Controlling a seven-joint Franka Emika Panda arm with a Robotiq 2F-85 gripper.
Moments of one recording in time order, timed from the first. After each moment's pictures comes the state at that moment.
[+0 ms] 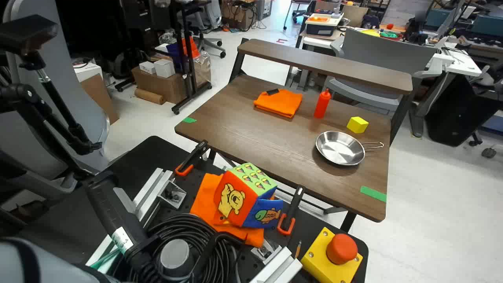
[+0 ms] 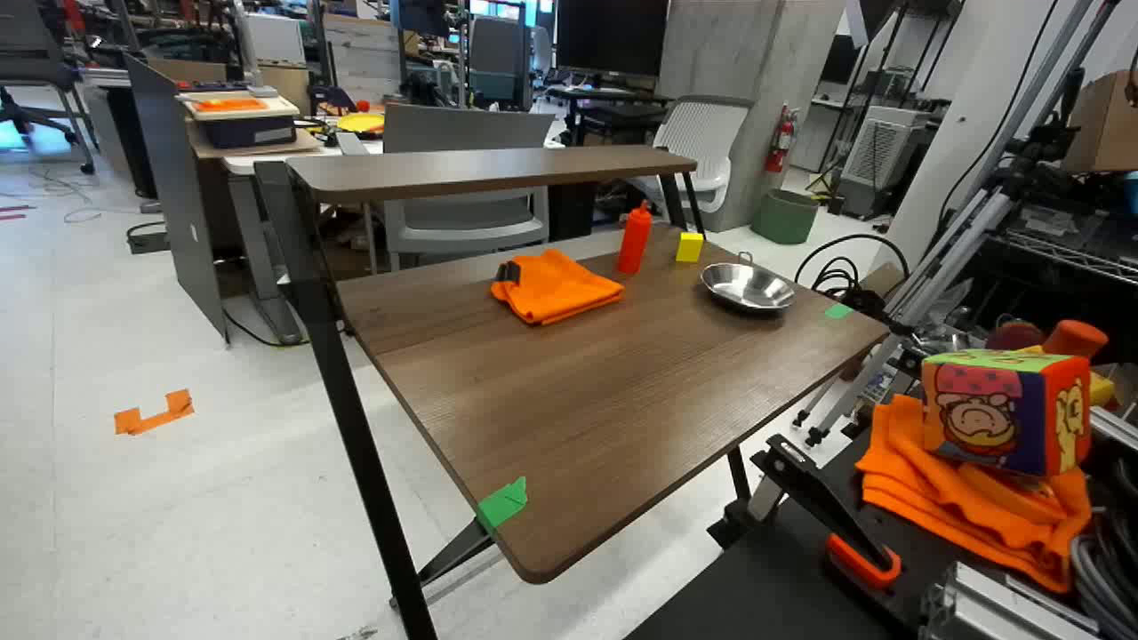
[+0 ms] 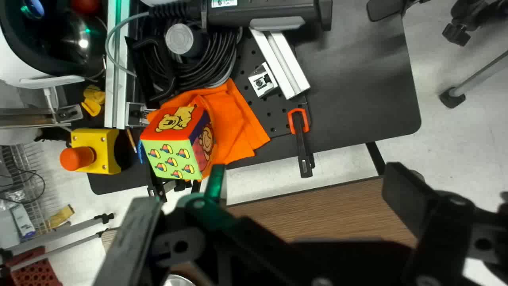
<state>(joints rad) 0.09 -0.47 0.39 -2.47 0.11 1.74 0.59</state>
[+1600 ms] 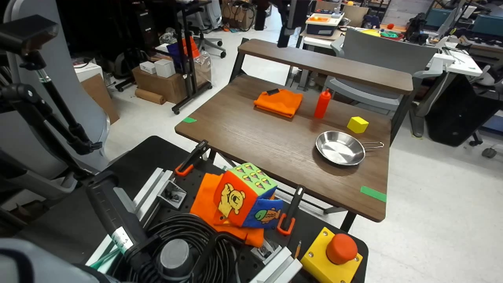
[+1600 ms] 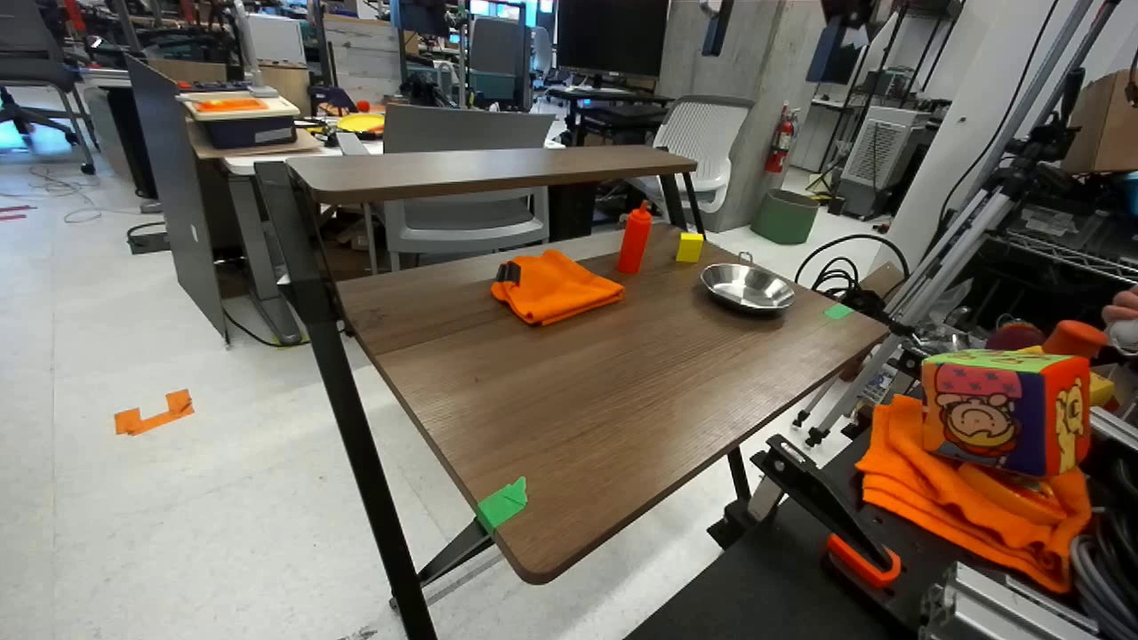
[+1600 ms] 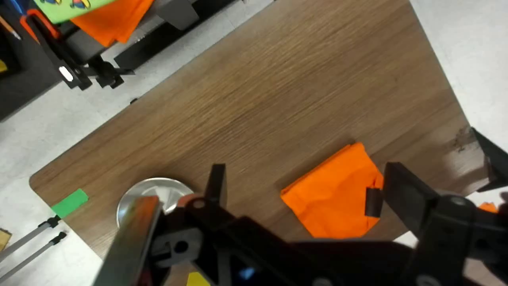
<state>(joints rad) -0.02 -0.01 0.10 -2.21 0.10 2.17 0.53</state>
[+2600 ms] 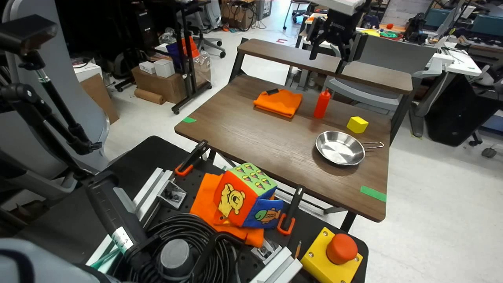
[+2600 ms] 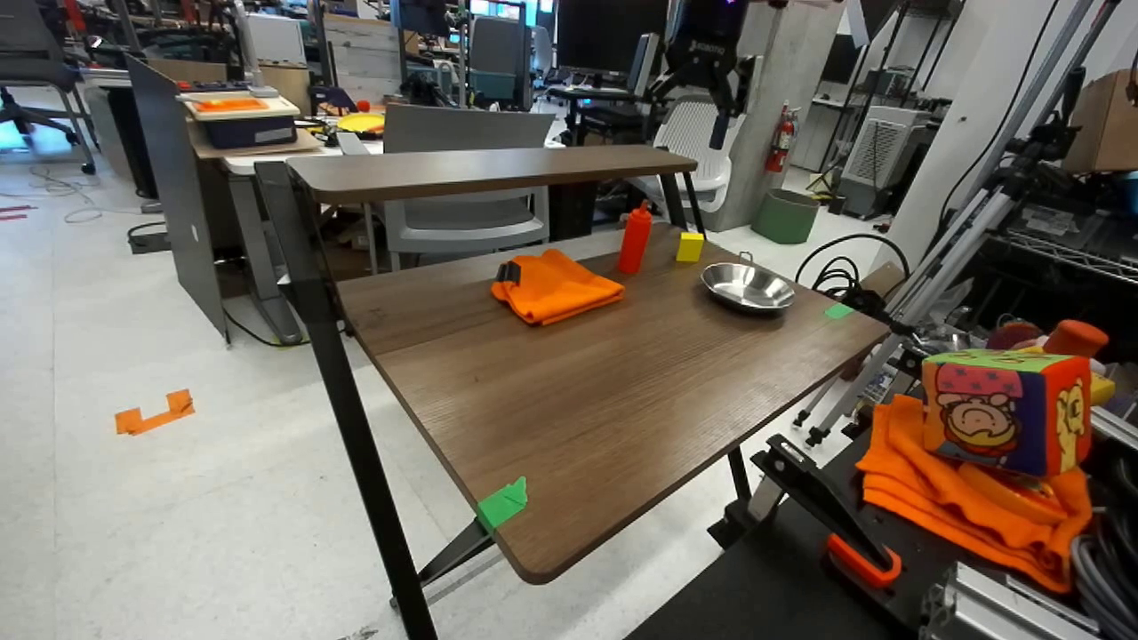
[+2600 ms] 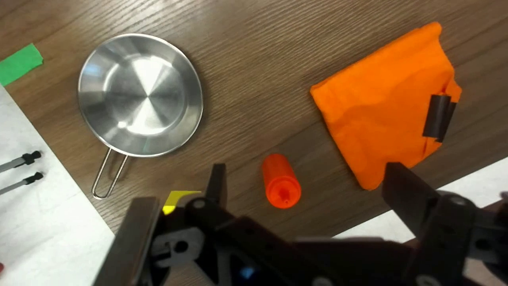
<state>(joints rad) -0.03 0.55 -0.05 -1.65 0.06 2.16 0.29</state>
